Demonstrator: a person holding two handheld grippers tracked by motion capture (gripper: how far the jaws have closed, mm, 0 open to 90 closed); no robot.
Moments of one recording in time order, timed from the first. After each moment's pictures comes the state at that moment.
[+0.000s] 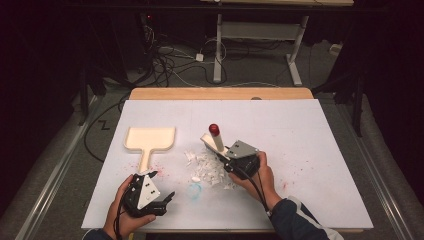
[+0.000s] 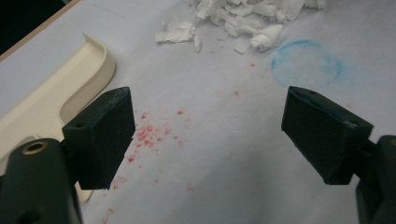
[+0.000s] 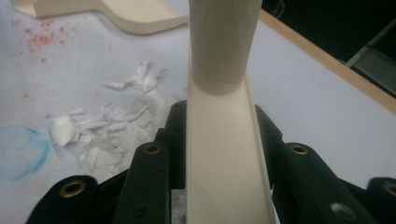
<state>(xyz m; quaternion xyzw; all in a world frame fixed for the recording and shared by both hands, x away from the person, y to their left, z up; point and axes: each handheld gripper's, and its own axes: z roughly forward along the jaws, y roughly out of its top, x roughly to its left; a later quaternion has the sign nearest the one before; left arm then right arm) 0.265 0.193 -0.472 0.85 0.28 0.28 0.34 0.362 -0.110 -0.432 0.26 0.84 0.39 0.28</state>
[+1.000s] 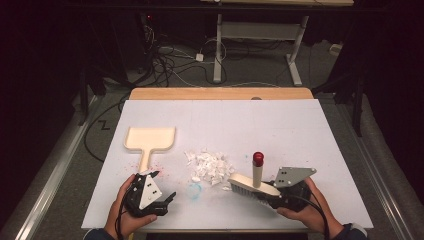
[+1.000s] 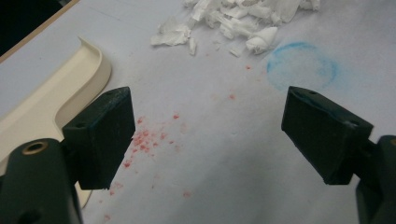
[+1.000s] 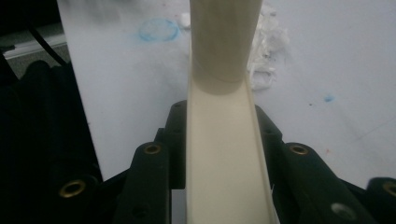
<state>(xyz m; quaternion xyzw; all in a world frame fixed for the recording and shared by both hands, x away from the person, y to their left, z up) 0.266 0.189 -0.472 0.85 0.28 0.28 0.34 0.291 -0.213 -0.415 0.19 0.90 0.37 0.11</state>
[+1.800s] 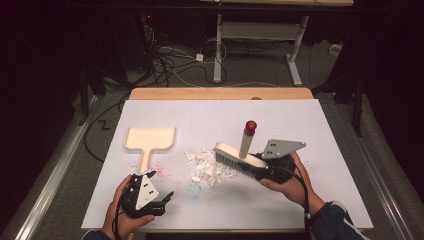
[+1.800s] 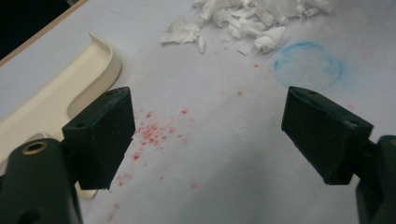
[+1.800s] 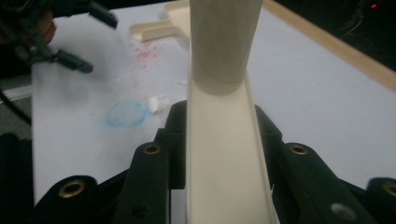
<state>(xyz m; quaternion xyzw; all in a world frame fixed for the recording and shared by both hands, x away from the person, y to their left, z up) 0.264 0.196 -0.471 0.84 0.29 0.29 0.35 0.342 -0.182 -0.382 0.19 0.86 0.45 0.15</state>
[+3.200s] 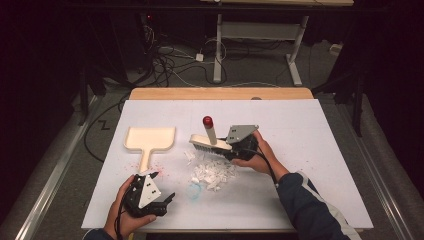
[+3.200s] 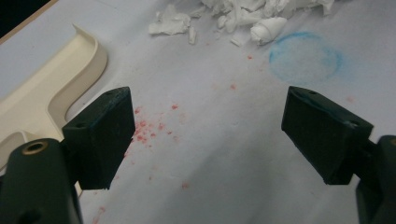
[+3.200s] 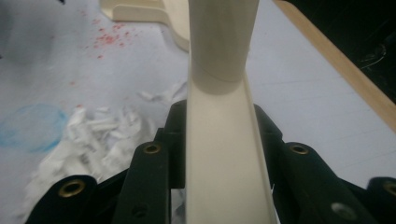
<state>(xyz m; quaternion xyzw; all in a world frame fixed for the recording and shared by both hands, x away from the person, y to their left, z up) 0.268 0.193 -0.476 0.85 0.29 0.27 0.34 0.426 -0.113 -0.424 0.08 0.89 0.42 0.17</state>
